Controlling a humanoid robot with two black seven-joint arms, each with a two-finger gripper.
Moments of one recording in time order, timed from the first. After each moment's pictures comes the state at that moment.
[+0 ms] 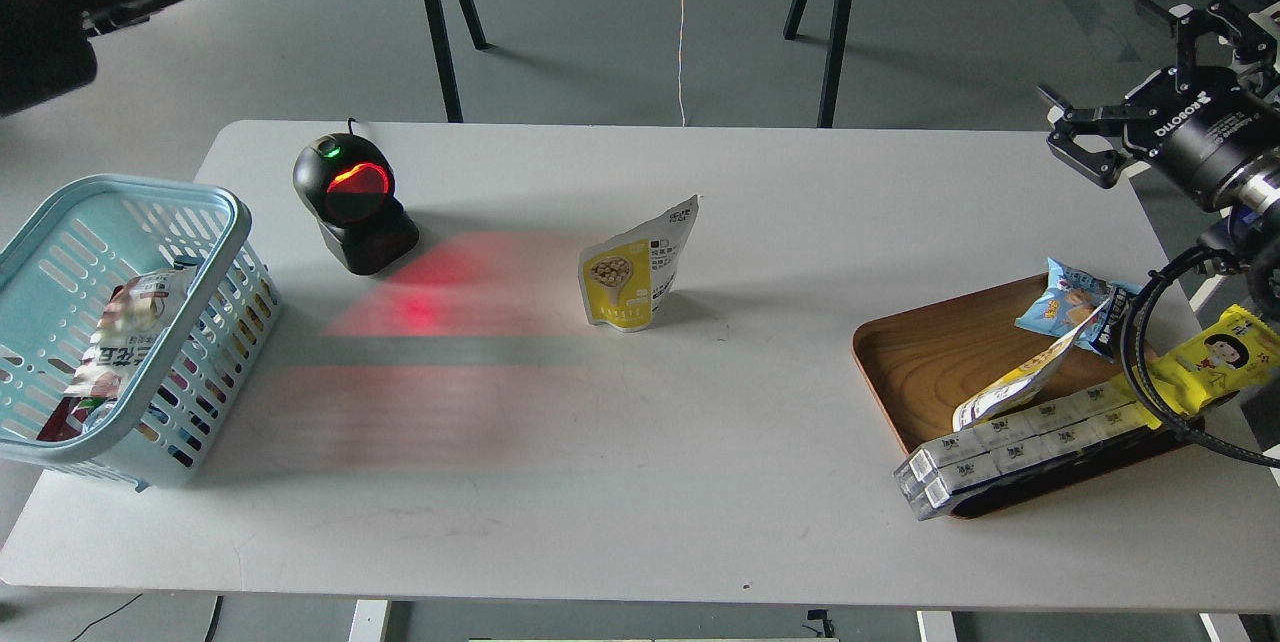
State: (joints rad) left arm -0.74 1.22 -0.85 -1.74 1.15 -0.32 0.00; right arm 0.64 -0.70 0.85 0.88 0.55 0.48 -0.22
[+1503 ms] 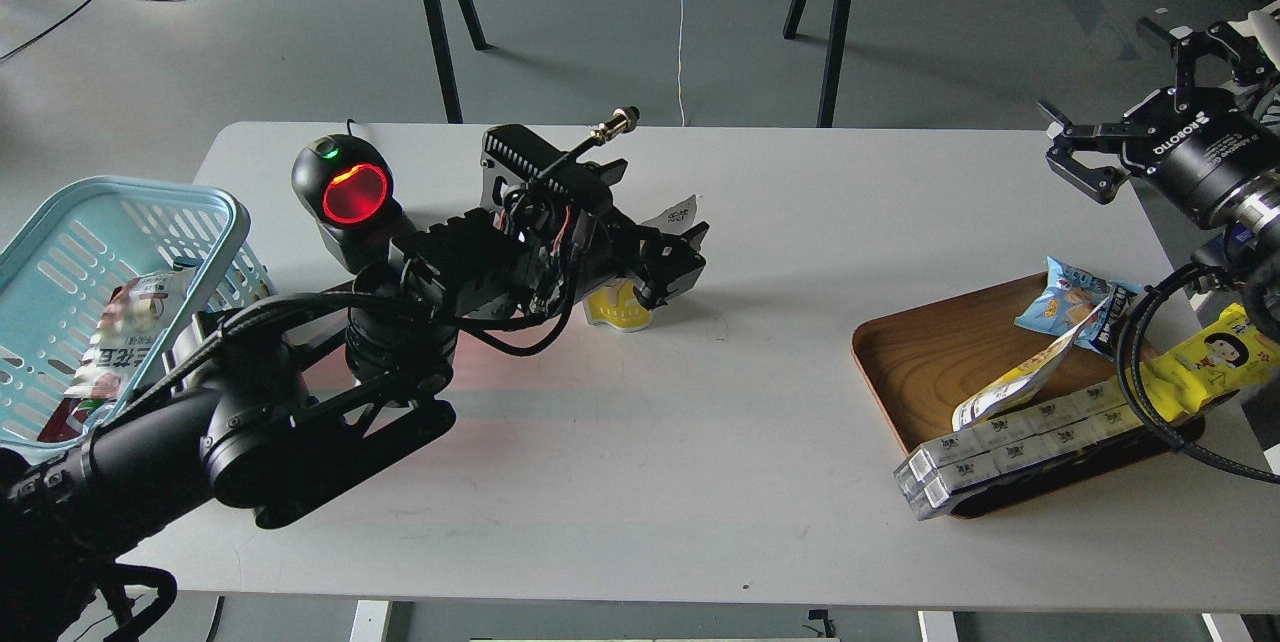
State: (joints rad) left arm -0.69 0.26 -0.65 -1.55 2.18 -0.49 0.33; right arm 0.62 -0.69 0.87 0.88 0.55 0.49 -0.22
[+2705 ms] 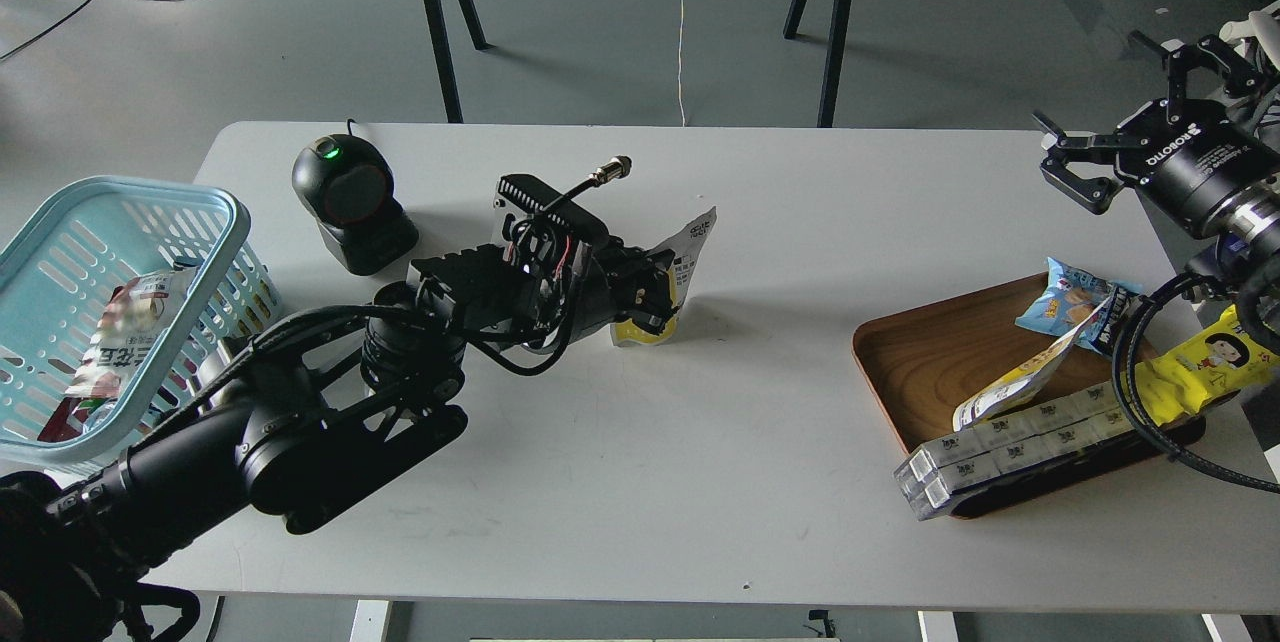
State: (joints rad) left arm -0.65 0.21 -0.65 -1.45 2.18 -0.49 0.19; right arm 0.61 -0.69 0.86 0.88 0.54 0.49 -0.22
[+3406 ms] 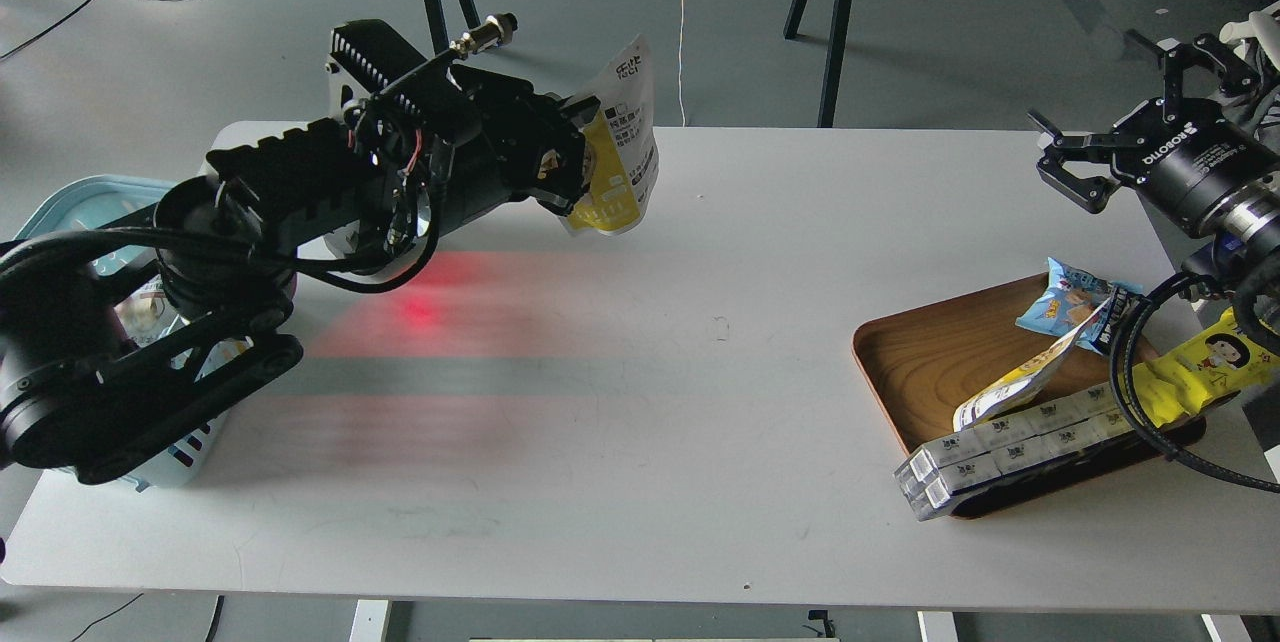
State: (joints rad) left arm -0.77 0.59 -0.76 -1.76 2.18 -0.49 0.19; right arm 0.61 -0.69 0.86 0.89 0.54 0.49 -0.22
